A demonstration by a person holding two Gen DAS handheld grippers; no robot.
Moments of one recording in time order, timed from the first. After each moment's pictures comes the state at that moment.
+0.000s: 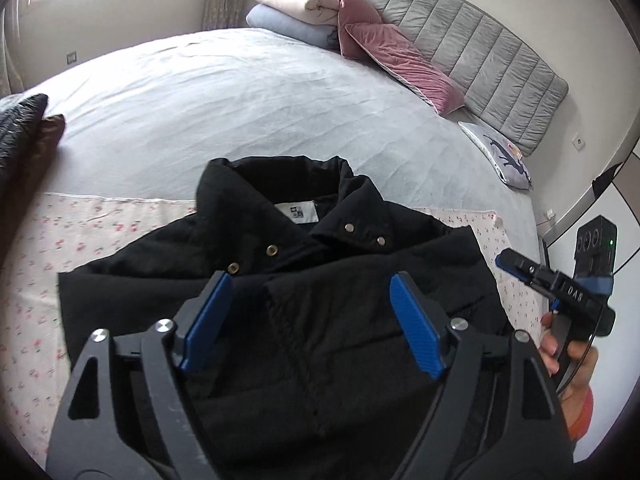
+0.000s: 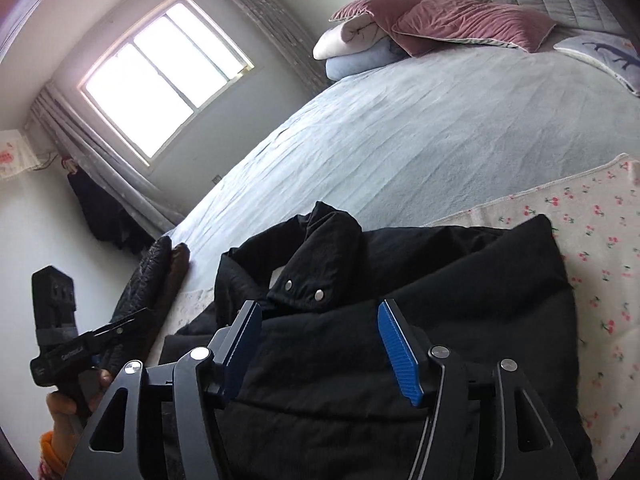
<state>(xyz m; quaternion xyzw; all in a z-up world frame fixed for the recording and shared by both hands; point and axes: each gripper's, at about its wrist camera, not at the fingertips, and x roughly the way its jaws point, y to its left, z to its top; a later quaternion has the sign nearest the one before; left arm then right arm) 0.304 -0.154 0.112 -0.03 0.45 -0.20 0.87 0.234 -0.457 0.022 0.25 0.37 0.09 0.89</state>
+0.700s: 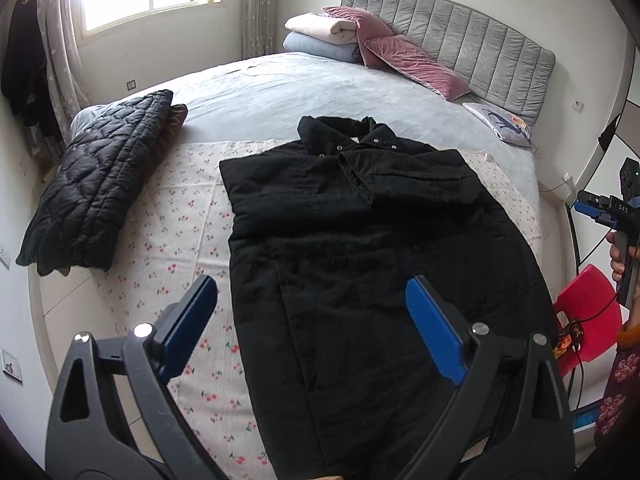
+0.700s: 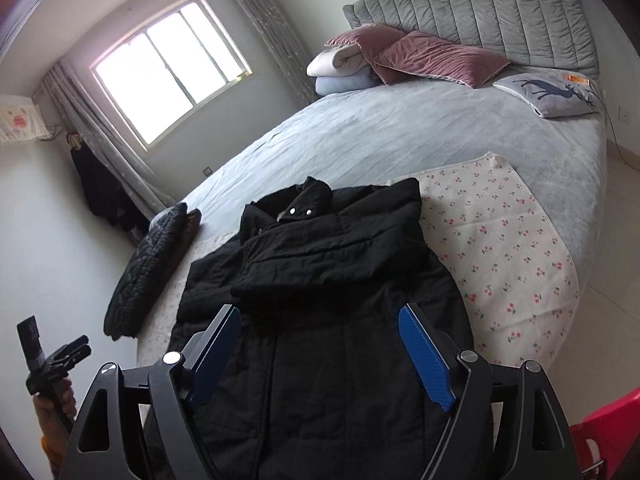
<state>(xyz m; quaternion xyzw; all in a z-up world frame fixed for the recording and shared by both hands) 0.020 -0.014 0.164 0.03 0.41 -0.13 0.90 -0.062 -0.481 0.111 0.19 0.38 0.06 0.90</state>
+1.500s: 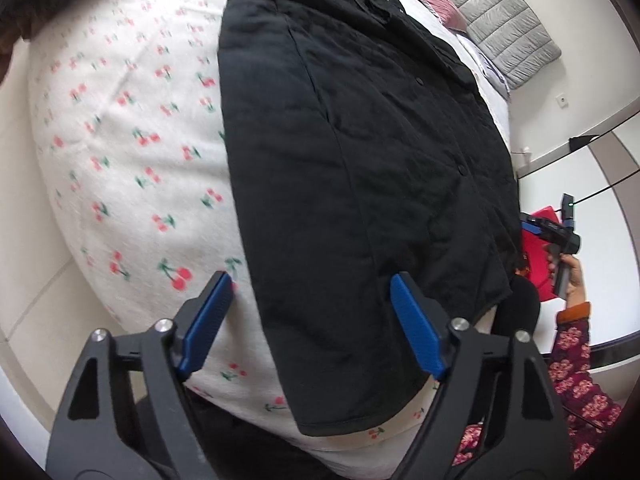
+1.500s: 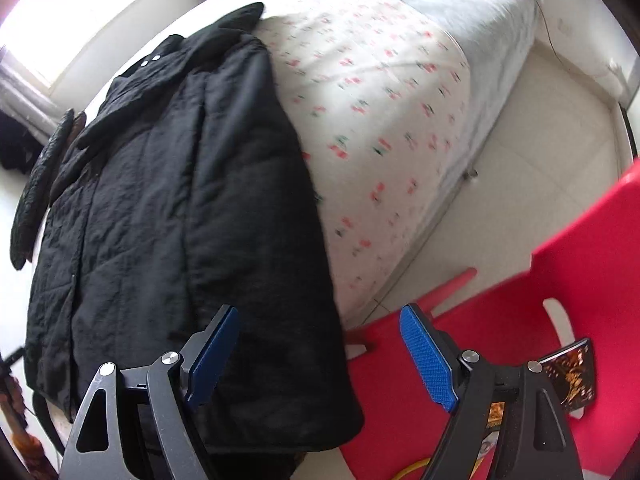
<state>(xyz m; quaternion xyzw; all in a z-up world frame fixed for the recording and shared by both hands) -0.067 0.051 0.001 -0.12 0.60 -0.21 0.77 -0.155 -0.565 -0.091 0.20 0.56 -0.06 0.80</state>
